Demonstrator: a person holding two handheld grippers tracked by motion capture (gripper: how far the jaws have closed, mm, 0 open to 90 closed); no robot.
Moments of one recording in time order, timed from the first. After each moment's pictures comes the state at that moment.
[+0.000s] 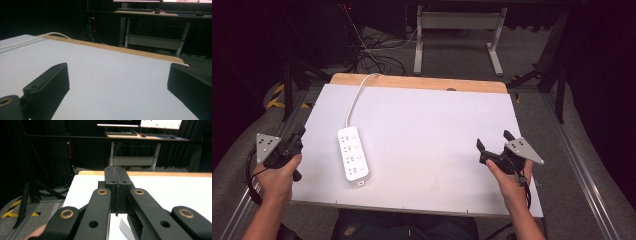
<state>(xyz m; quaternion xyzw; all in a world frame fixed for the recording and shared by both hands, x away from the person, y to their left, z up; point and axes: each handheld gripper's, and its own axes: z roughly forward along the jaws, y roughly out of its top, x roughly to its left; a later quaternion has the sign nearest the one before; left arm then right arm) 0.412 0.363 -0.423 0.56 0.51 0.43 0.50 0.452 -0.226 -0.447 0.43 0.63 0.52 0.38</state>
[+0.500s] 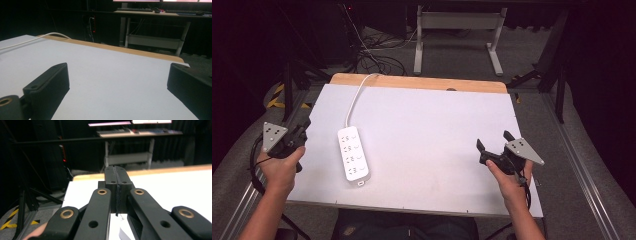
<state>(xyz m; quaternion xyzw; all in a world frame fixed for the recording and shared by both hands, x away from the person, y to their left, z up) 0.432 0.359 -0.410 0.59 0.48 0.43 0.49 0.451 -0.226 -0.447 0.43 0.63 0.52 0.38</state>
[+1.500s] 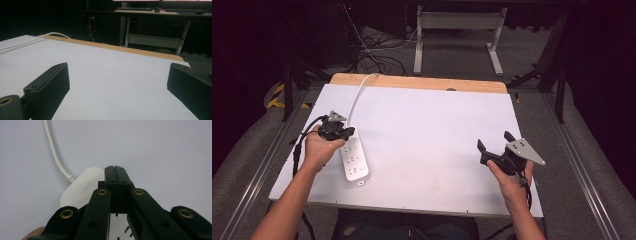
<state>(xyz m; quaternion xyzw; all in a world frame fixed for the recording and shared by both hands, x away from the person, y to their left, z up) 0.521 0.291 -0.442 0.80 0.47 0.22 0.31 0.450 -0.228 -0.448 0.43 0.63 0.53 0.37</state>
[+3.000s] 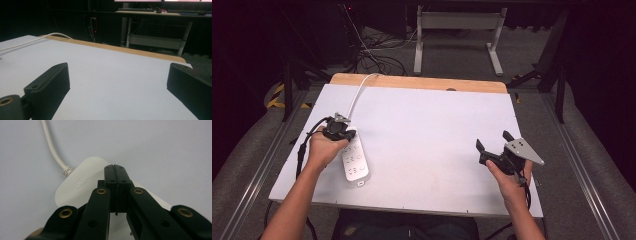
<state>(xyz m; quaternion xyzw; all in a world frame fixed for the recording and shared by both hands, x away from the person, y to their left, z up) 0.528 0.288 -0.455 0.80 0.48 0.21 0.28 0.450 -0.225 -0.446 0.43 0.63 0.53 0.37</state>
